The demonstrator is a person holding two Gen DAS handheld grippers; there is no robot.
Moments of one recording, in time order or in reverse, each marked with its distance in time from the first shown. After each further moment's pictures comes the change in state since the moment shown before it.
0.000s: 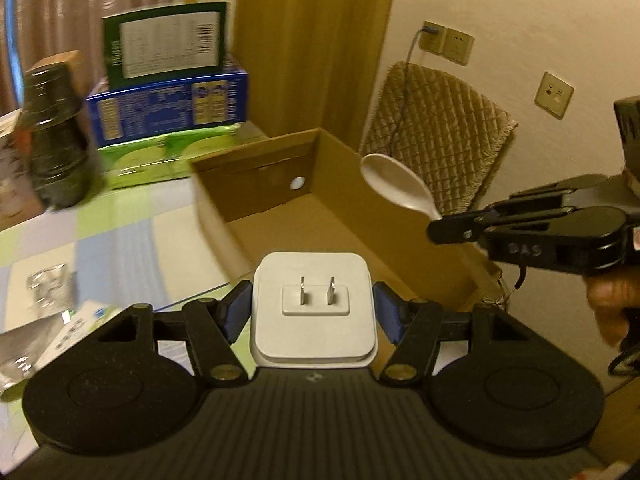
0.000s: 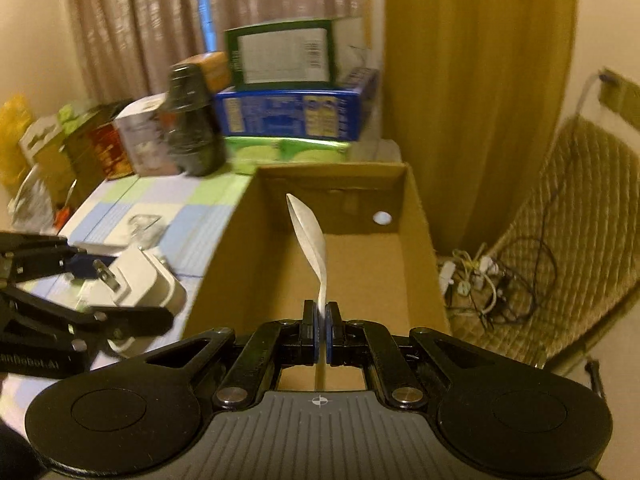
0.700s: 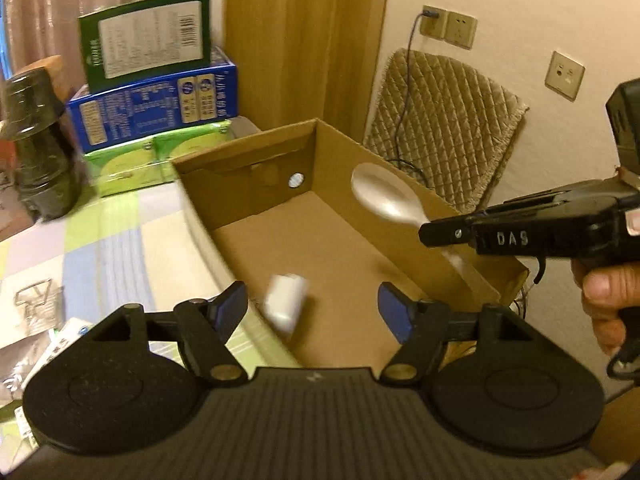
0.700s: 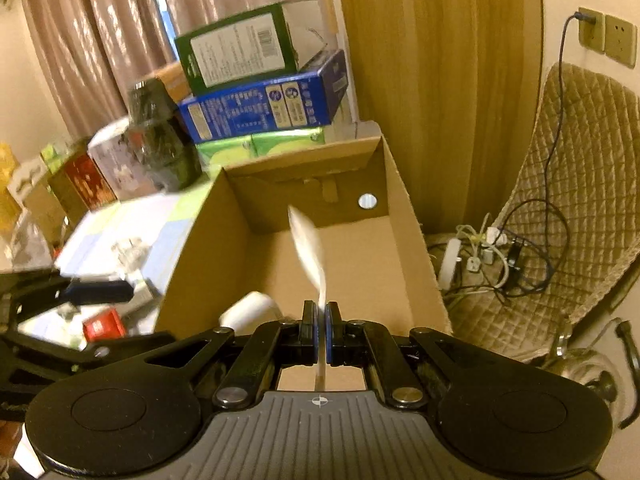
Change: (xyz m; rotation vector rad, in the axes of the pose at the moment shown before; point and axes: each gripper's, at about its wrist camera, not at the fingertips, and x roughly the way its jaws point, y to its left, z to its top) left arm 0.029 -0.005 -0.003 0.035 0.001 0.041; right arm 0.032 -0.027 -0.001 0.138 0.001 0.061
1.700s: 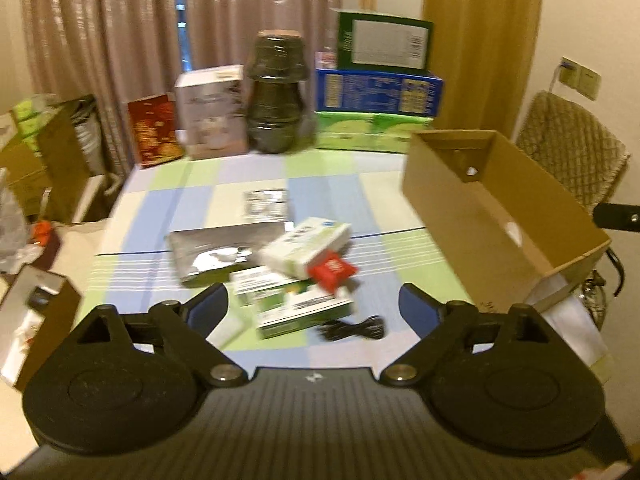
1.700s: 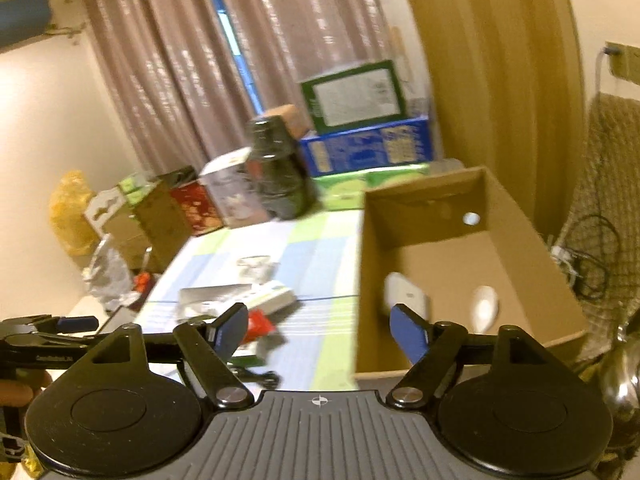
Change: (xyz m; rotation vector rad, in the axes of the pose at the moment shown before) left arm -0.199 0.121 -0.112 -0.239 -0.029 0.369; right arm -0.104 0.135 -0.053 -0.052 -0.130 0.190
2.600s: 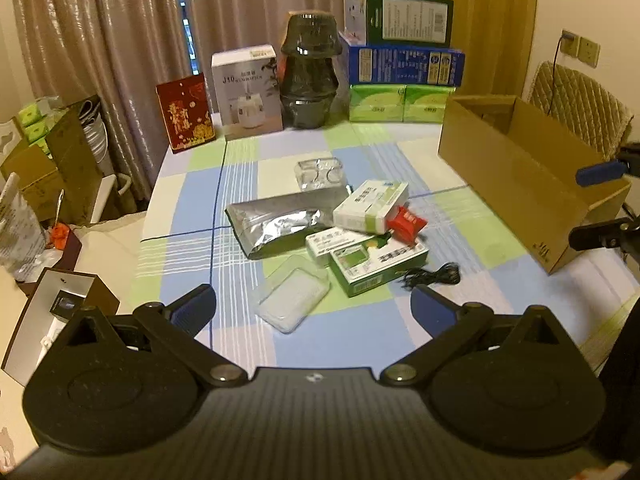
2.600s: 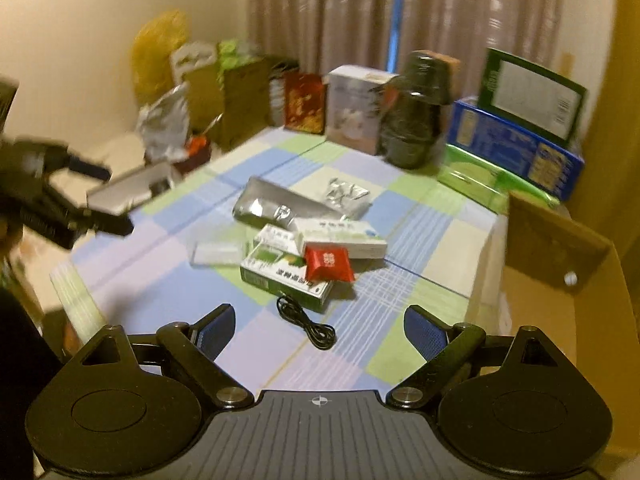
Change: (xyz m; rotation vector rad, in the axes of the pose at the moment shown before) left arm 0.005 0.090 -0.035 0.085 0.040 -0.009; right arm 0.100 0.098 -0.049 -0.546 0.226 0.074
